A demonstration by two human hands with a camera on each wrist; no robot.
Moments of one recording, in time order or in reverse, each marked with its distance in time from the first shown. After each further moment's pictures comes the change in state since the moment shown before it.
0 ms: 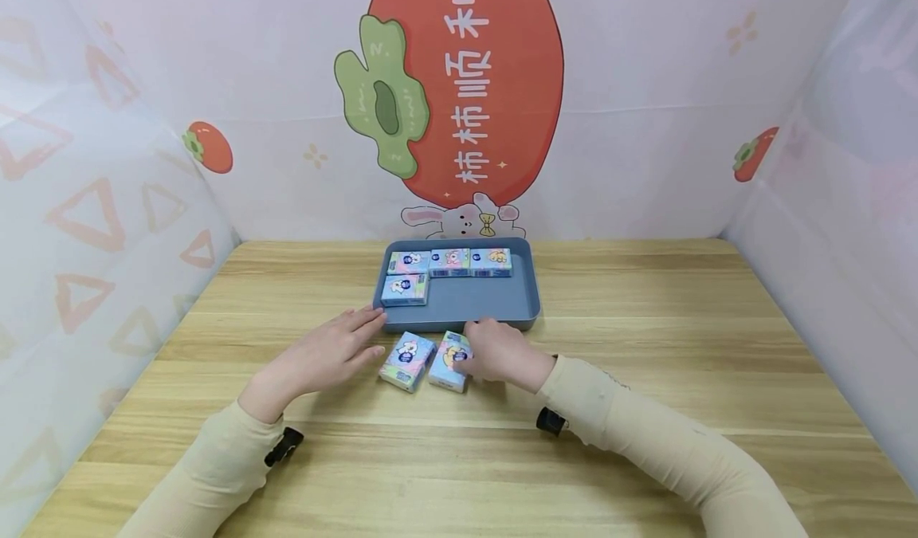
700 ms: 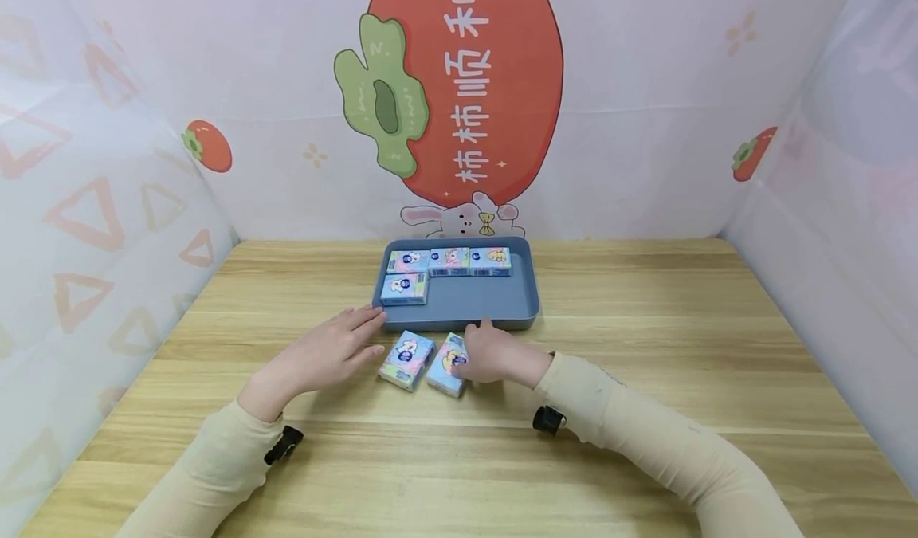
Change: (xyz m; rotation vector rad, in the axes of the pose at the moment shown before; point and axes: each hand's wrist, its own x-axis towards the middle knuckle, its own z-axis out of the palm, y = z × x) left_hand 0.000 0.000 -0.001 -0.007 -0.011 -0.007; right_hand 0.004 -0.002 0.001 0.001 -0.136 0.039
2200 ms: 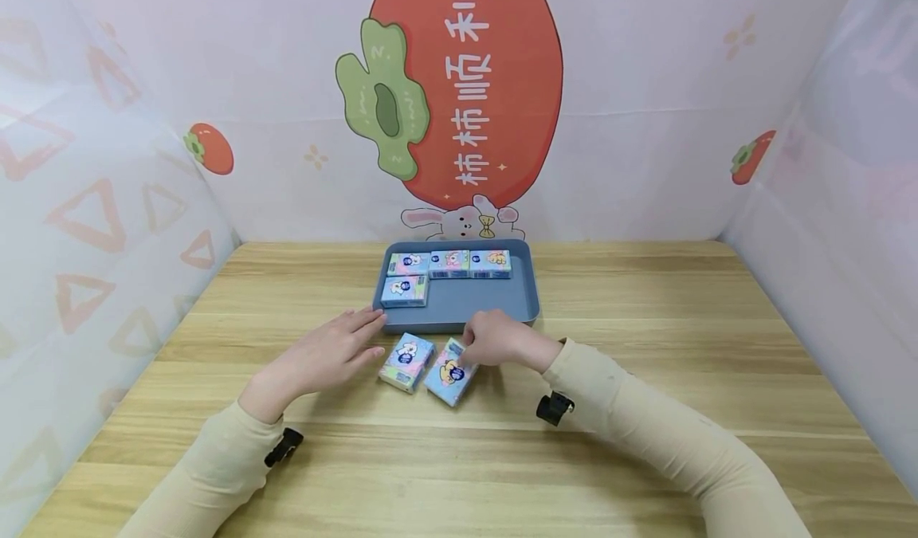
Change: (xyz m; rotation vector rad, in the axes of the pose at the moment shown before) left_hand 0.000 0.000 -0.001 0.016 -0.022 -0.018; right_hand -0.005 0.011 -0.025 0.210 0.006 -0.131
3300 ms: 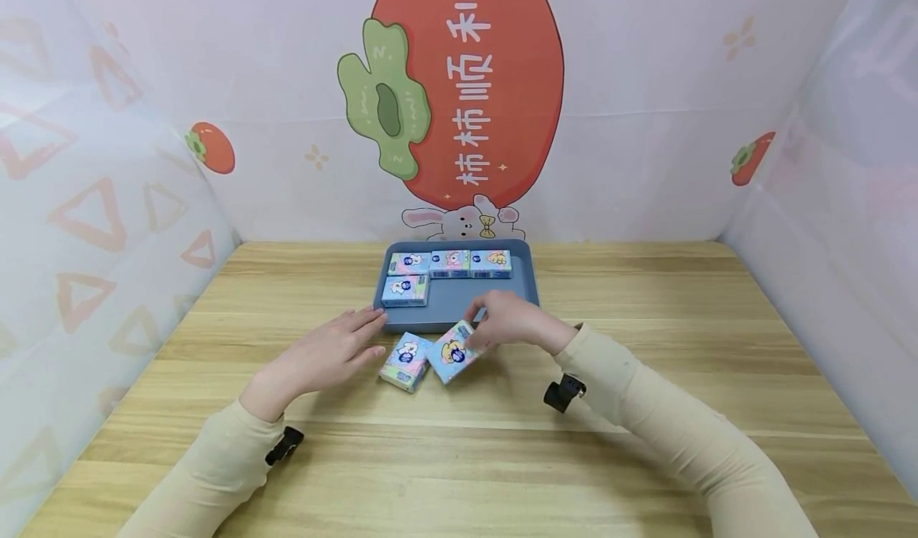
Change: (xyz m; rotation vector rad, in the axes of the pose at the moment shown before) left_hand 0.000 0.000 0.001 -0.006 -0.009 -0.010; right_hand 0.001 0.009 -0.024 0.210 -0.024 0.059
